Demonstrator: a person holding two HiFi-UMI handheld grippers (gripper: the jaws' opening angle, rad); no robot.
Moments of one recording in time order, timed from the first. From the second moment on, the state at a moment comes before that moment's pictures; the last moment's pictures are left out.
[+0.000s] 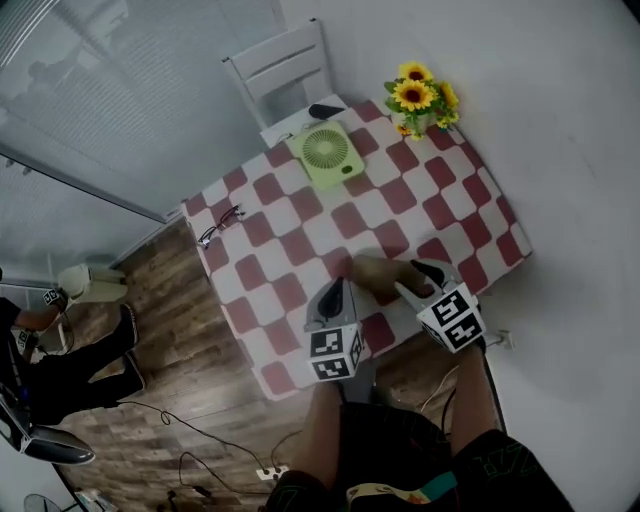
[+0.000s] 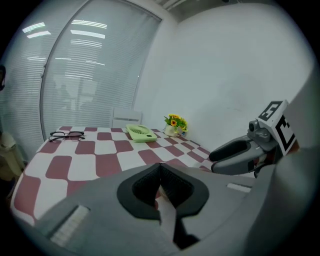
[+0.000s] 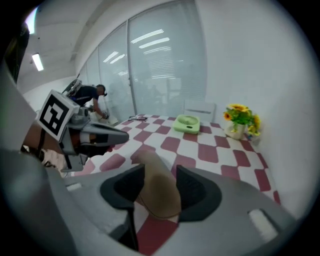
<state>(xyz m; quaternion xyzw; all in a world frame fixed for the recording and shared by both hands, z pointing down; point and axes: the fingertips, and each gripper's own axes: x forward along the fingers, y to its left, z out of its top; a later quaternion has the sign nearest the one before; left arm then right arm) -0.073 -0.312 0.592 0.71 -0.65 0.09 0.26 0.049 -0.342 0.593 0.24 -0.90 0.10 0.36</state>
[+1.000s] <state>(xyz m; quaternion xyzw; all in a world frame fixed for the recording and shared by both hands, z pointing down) -0.111 -0.345 0.619 0.65 -0.69 0.04 0.31 0.001 -0.299 0.659 -0.12 -0.82 0.14 0.54</state>
